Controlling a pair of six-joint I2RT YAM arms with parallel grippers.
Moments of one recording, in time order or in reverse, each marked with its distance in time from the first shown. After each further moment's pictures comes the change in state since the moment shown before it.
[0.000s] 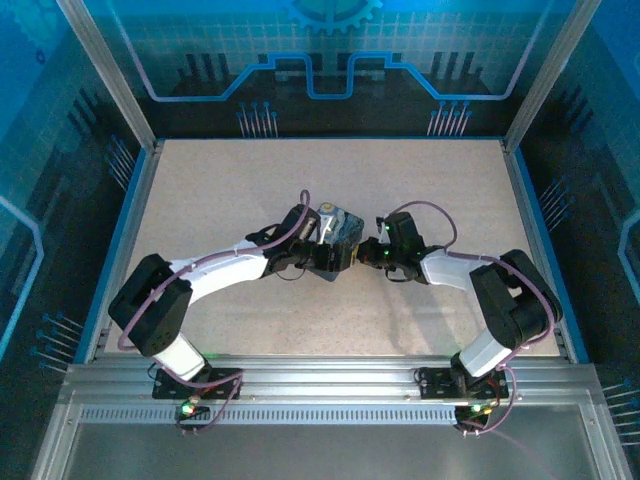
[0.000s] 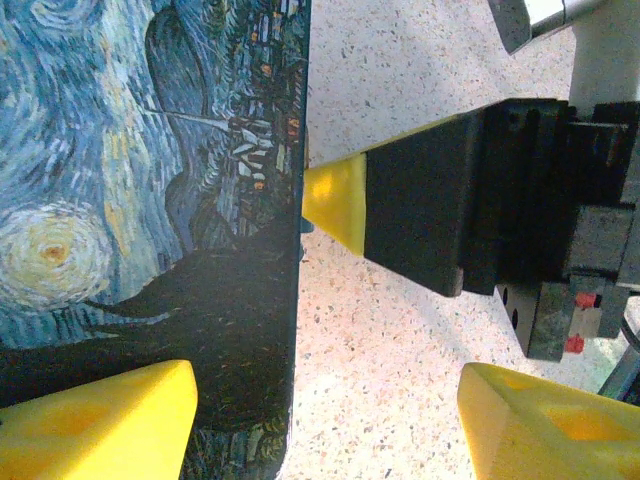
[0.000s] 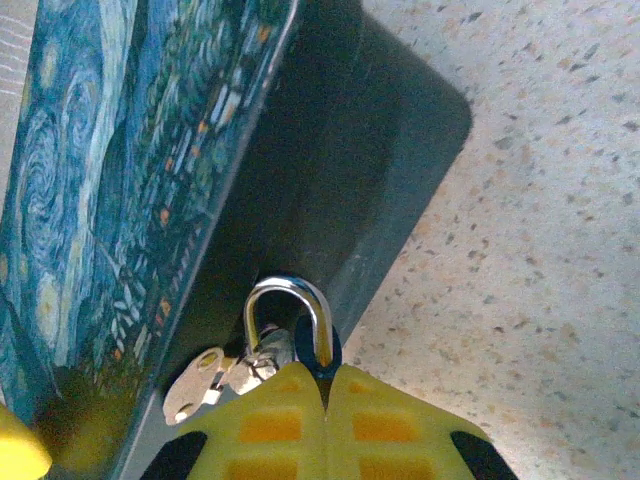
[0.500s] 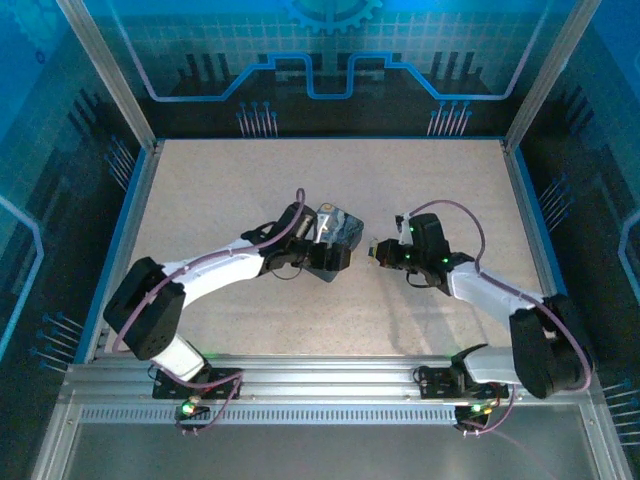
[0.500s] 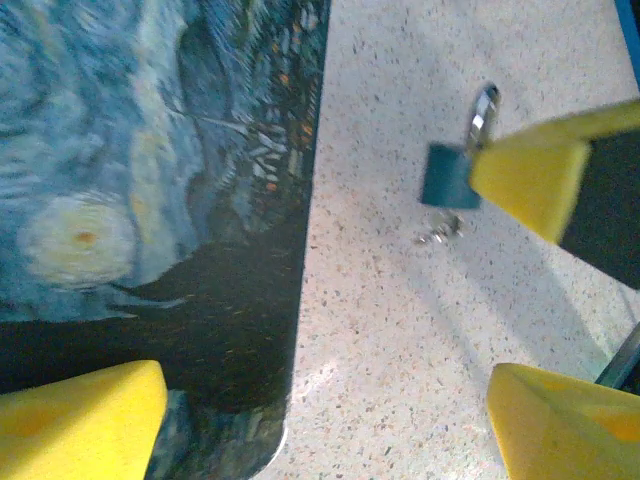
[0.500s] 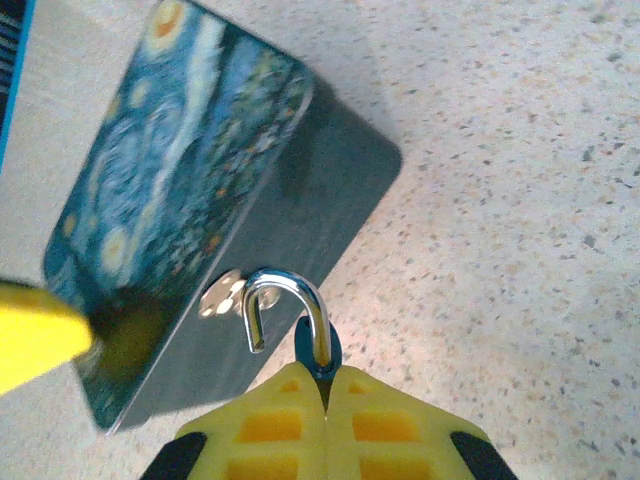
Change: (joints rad) left arm 0.029 -0.048 0.018 -0.079 0.001 0.002; right arm -0.075 -0.320 -0.078 -0.203 -0.011 -0.172
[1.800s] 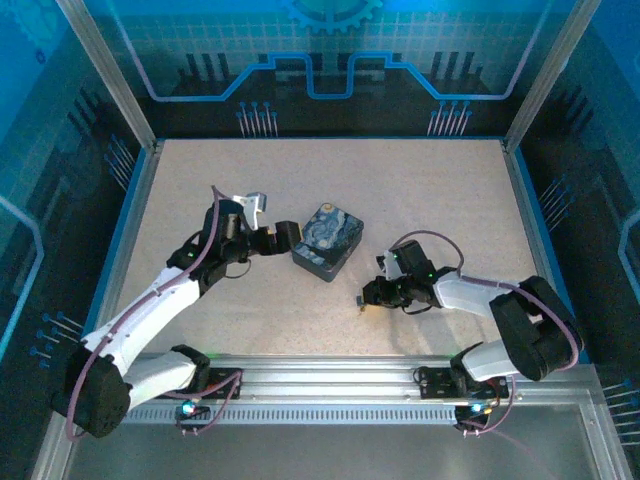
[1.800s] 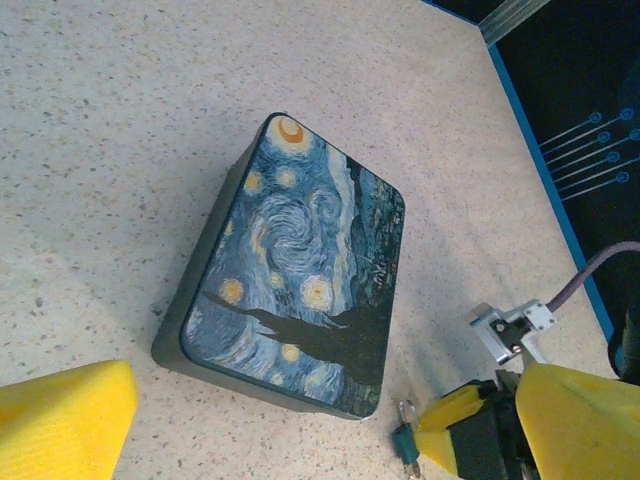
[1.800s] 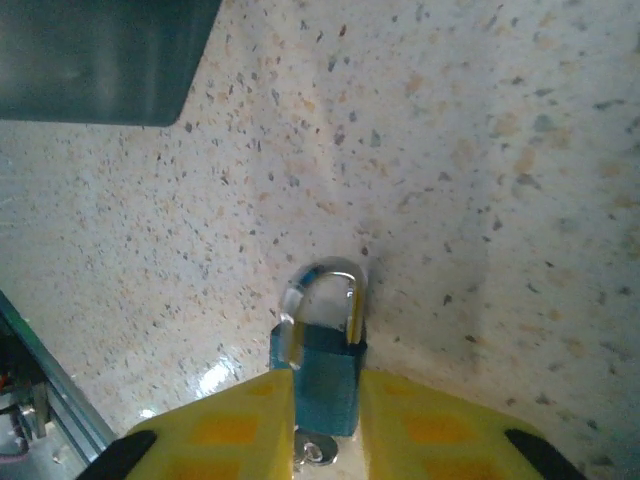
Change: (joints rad) left arm 0.266 -0.463 -0.208 0.001 -0.022 -0.028; right arm 0.109 0.119 -0.121 -0.061 -0.183 0.021
